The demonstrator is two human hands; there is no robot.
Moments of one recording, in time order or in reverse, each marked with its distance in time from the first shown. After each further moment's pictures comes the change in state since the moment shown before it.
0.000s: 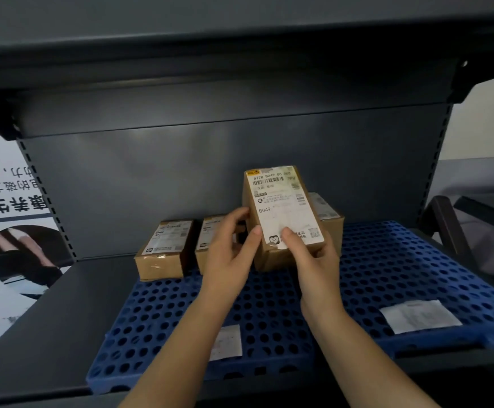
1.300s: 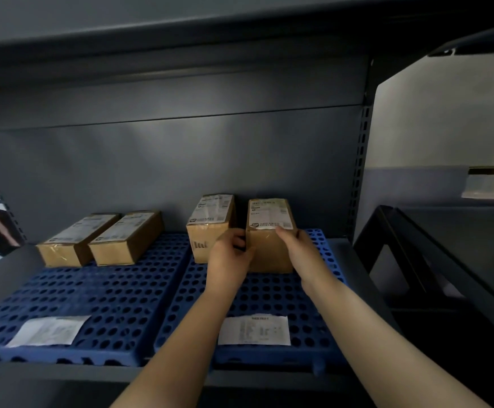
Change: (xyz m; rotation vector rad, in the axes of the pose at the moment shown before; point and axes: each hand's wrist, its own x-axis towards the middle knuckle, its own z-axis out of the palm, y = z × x) left_hand 0.013 0.039 0.244 0.304 0.110 -0.346; right_hand 0.144 -0.050 -0.214 -0.426 -0.190 0.431
